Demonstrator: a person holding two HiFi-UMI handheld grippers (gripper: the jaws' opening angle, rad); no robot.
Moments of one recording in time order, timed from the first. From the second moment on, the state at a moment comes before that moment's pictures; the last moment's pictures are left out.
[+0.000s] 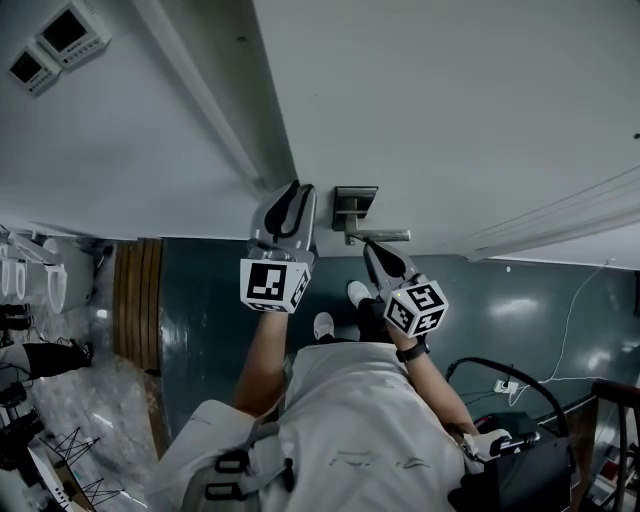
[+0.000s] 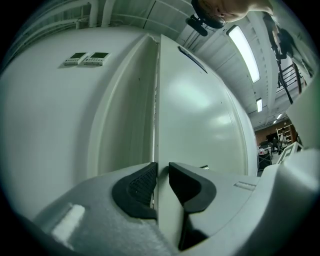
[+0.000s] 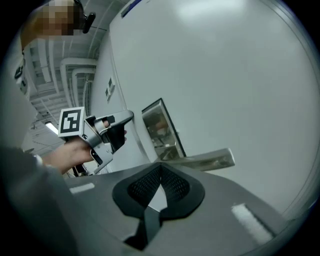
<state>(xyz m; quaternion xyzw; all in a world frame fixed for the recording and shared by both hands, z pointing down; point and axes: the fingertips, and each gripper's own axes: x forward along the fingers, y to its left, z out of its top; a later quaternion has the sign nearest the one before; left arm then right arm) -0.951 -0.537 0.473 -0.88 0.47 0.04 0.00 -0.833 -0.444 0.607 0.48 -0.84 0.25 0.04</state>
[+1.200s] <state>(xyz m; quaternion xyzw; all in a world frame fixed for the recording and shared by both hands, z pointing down) -0.953 -0.537 0.476 -0.88 0.48 0.02 -0.01 -0.856 -0.480 0.707 0.32 -0.61 0.63 -0.36</state>
